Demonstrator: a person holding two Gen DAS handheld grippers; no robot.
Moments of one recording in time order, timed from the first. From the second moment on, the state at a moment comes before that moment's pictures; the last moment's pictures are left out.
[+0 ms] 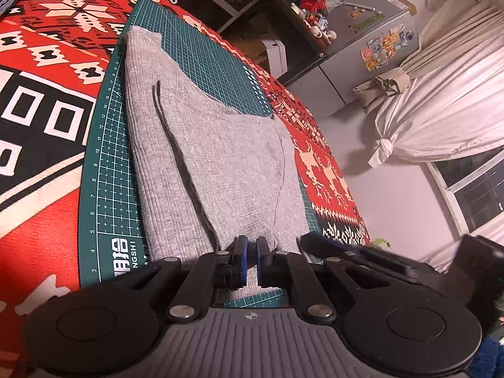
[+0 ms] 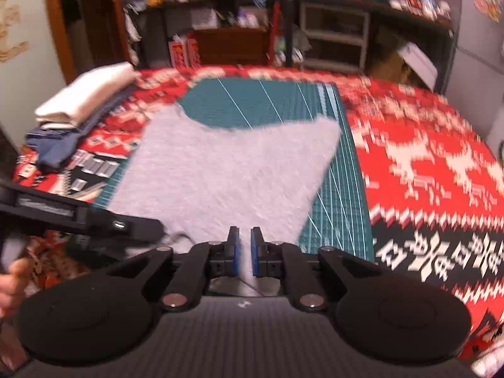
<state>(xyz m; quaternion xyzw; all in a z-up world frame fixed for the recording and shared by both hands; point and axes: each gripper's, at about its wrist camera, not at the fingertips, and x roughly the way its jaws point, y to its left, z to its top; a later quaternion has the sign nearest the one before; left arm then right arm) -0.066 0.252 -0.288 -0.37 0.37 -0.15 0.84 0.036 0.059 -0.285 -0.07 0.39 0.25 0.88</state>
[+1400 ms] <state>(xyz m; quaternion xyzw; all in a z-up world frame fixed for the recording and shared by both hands) -0.065 0.247 -0.285 -0.36 0.37 -0.14 0.84 0.034 0.045 -0.271 -0.07 0.38 0.23 0.89</state>
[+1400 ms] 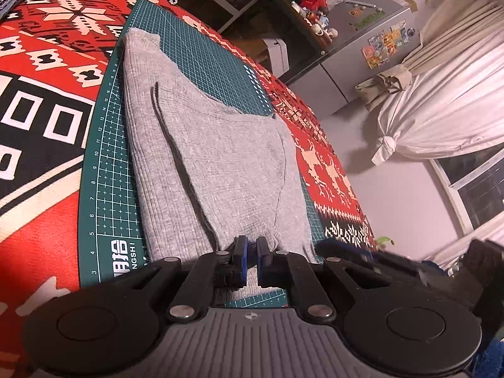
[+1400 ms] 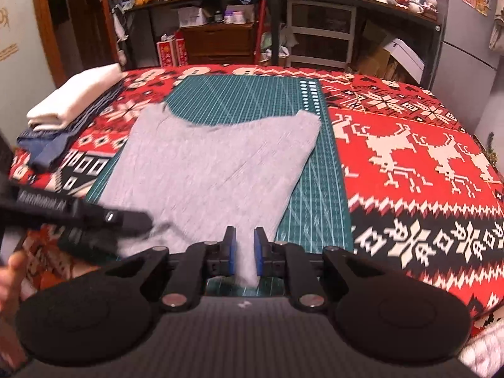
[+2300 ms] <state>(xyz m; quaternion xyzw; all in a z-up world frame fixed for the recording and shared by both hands) -0.072 0.244 -0.277 -0.36 0.36 -0.13 0.85 0.029 0.037 -0.267 -0.07 0.41 0.22 0.88</state>
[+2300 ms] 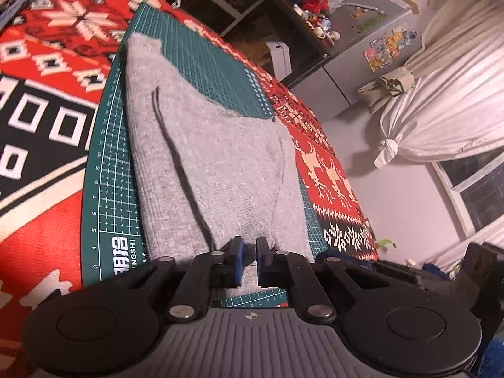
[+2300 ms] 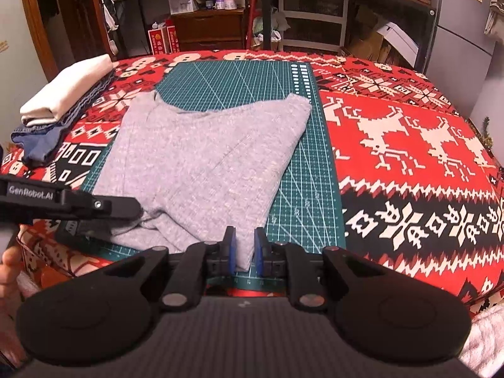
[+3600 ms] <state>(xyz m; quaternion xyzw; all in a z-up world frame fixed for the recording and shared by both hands) -0.025 0.186 -0.254 -0.16 0.39 -0.05 0.91 0.065 0.025 -0.278 -0.01 0.35 0.28 0.89</state>
